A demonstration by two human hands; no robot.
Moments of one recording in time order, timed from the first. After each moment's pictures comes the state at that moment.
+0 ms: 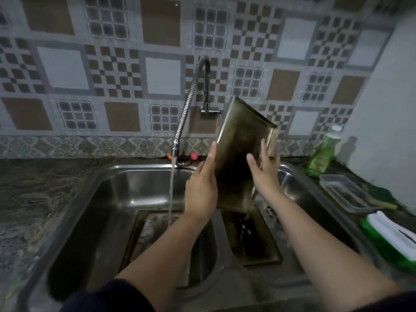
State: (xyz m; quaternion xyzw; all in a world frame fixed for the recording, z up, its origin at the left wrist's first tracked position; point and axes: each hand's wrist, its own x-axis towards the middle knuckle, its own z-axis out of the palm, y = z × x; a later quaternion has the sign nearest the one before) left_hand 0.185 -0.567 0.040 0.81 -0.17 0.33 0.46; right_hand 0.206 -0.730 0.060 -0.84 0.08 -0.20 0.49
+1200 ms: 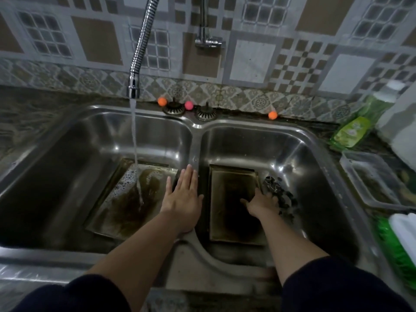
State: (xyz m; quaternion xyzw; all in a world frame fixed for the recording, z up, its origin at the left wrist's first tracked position) left_hand 0.185 -0.624 -0.085 0.99 -0.04 -0.09 0.06; right_hand 0.245 -0.841 -0.129 -0.96 0.17 0.21 0.12
